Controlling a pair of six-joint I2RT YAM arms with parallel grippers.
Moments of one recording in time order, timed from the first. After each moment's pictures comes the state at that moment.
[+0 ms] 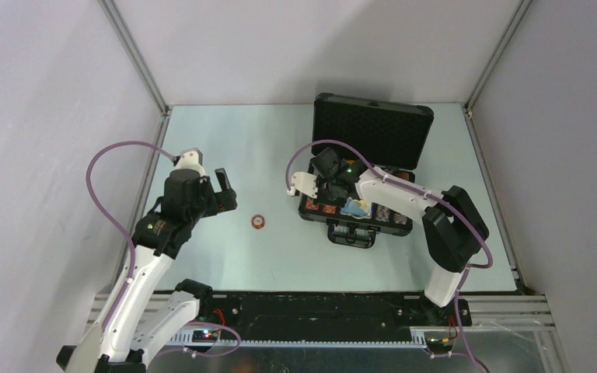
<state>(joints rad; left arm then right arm) -0.30 0.77 0.88 -0.72 -0.20 -0.40 0.77 1.77 1.31 -0.63 -0.03 -0.75</state>
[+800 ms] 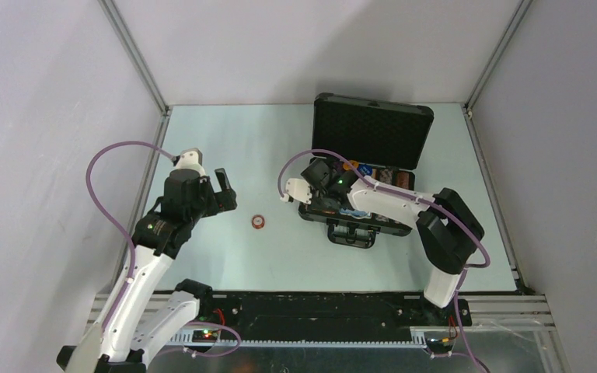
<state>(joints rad) -0.30 0.77 0.88 -0.72 -0.20 -0.40 0.85 1.79 1.28 -0.57 0.14 -0.70</state>
